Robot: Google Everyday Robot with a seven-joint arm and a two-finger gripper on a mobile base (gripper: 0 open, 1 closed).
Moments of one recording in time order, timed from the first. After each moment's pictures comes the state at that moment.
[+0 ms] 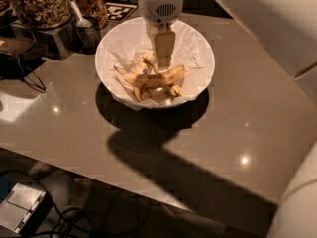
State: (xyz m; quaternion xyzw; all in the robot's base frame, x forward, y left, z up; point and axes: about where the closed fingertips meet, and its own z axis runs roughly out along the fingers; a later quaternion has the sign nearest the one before) arm 0.591 -0.015 0.969 -0.77 0.62 -0.09 0.09
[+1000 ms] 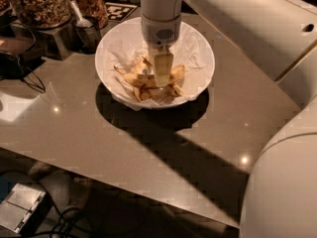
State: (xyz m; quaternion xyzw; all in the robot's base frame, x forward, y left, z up) arm 0.601 -0.012 0.904 -0.77 0.63 -0.03 0.05
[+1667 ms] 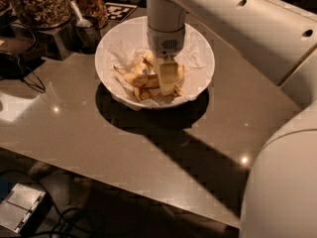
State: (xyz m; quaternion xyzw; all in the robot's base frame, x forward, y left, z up) arm 0.598 -0.026 0.877 -0.77 0.64 -0.02 0.03
